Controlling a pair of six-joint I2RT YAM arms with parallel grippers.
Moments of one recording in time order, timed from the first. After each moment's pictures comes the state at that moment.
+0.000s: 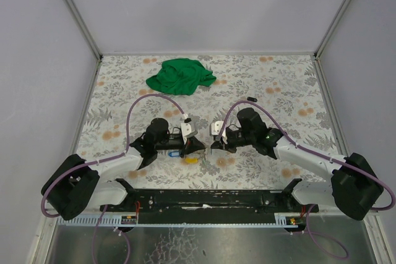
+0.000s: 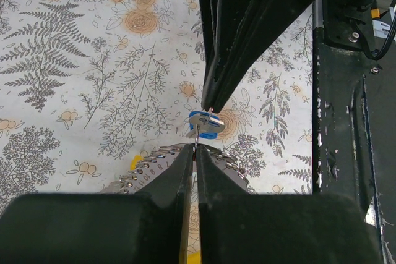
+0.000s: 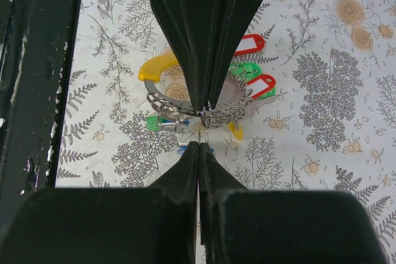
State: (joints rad) left arm -0.67 1.23 0.40 0.51 0.71 0.10; right arm 0.73 1.23 0.65 -0.06 -0.68 -0.58
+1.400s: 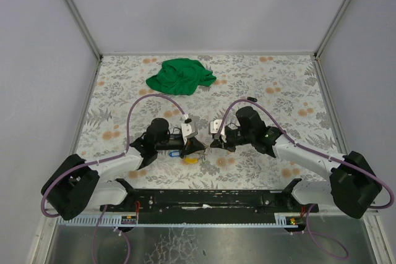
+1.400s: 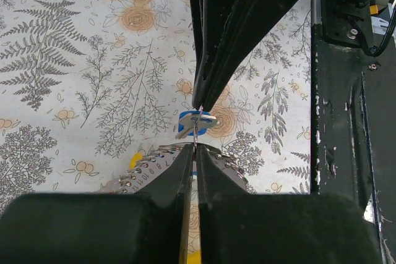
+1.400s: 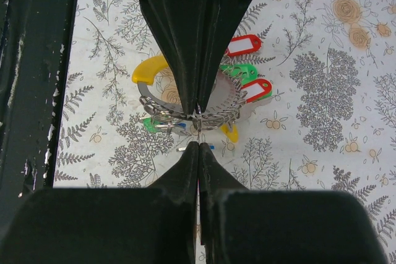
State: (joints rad) left arm -0.67 1.23 0.40 0.49 0.72 0.11; right arm 0.73 1.25 0.67 -0.07 -0.67 -0.57
